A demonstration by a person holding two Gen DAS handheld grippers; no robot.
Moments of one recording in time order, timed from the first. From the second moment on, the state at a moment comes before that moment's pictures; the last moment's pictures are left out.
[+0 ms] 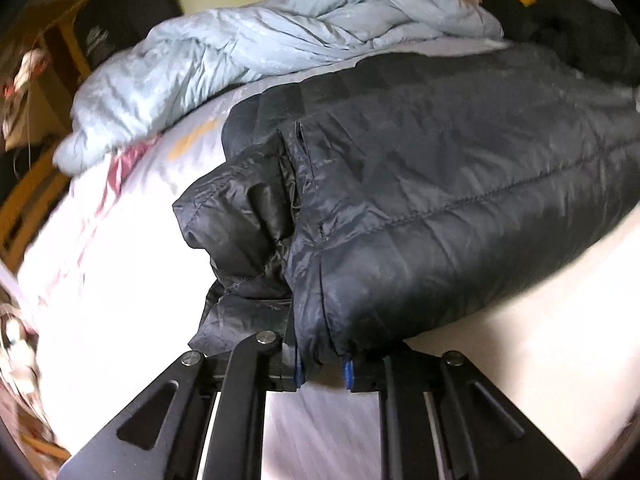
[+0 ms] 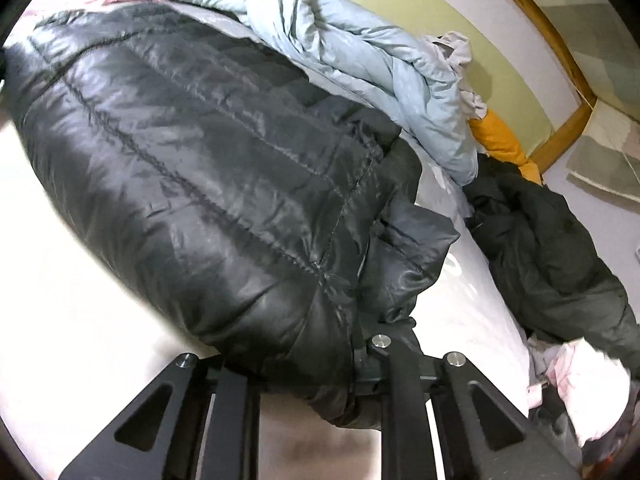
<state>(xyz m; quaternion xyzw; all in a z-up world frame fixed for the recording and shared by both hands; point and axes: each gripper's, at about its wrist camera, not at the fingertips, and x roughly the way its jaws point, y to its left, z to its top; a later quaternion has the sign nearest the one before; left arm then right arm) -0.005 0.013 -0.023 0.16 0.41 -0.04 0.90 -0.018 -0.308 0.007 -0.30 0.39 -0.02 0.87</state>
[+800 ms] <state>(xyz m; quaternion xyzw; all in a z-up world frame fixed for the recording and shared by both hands) 0.020 0.054 0.096 0.02 0.37 -0.11 0.92 -0.037 -0.350 0.138 -0.08 0.39 0.07 0.92</state>
